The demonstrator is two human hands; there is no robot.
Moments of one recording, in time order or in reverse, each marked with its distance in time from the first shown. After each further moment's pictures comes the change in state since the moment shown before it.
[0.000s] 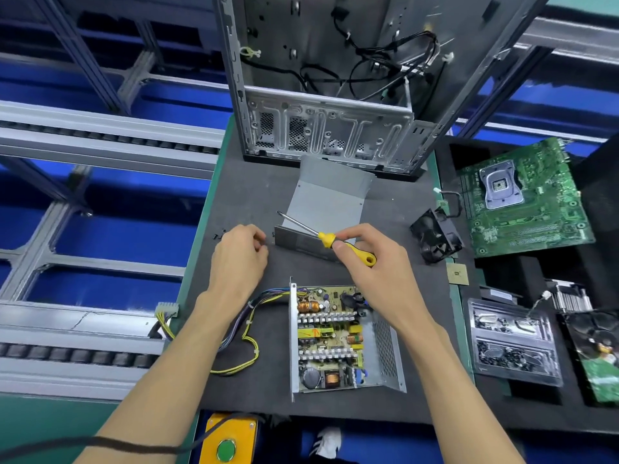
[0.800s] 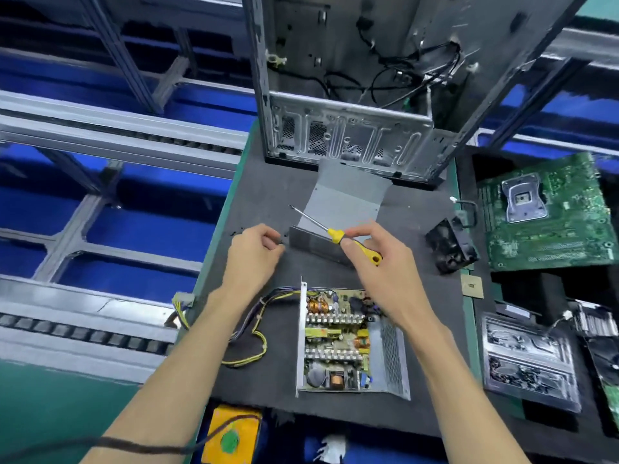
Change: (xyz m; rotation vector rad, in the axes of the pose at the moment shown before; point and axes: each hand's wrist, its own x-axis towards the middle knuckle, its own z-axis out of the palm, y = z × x) left_hand -0.004 0.000 0.000 -0.227 -0.001 -0.156; right_hand 0.007 -0.003 0.002 0.013 -0.015 0.020
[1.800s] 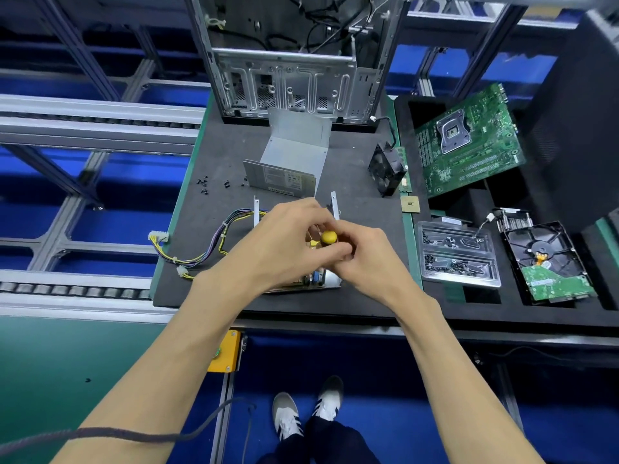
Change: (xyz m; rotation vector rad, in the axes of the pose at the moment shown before) left_hand -0.193 0.104 -0.015 0.092 -0.368 0.698; right_hand -0.131 0.033 -0.049 -0.106 -0.179 -0.124
